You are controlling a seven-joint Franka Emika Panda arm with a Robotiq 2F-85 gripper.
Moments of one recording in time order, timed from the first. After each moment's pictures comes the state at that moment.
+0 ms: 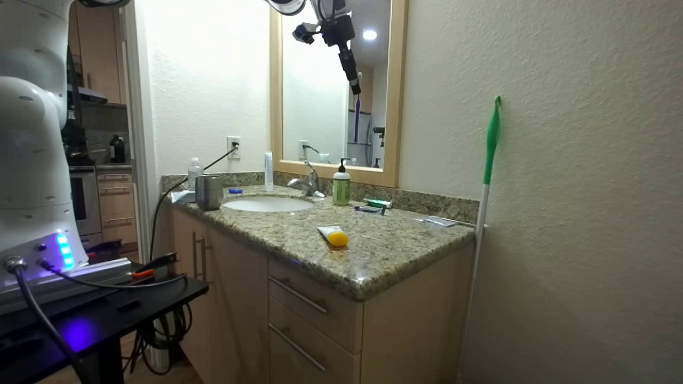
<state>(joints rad) -0.51 0.14 -0.49 -1.64 0.32 2.16 0.09</state>
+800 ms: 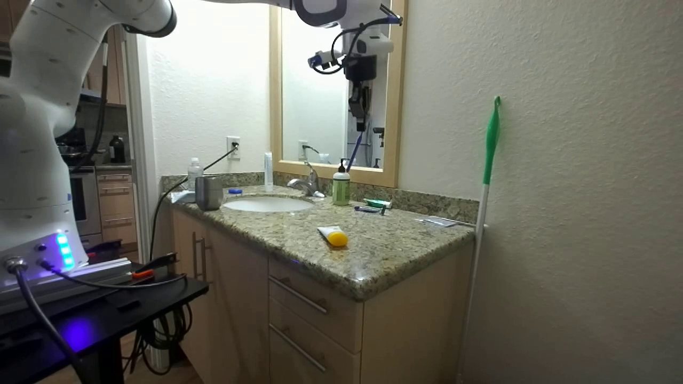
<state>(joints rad) -0.72 0.44 -0.47 -1.39 0.59 1.84 0.16</state>
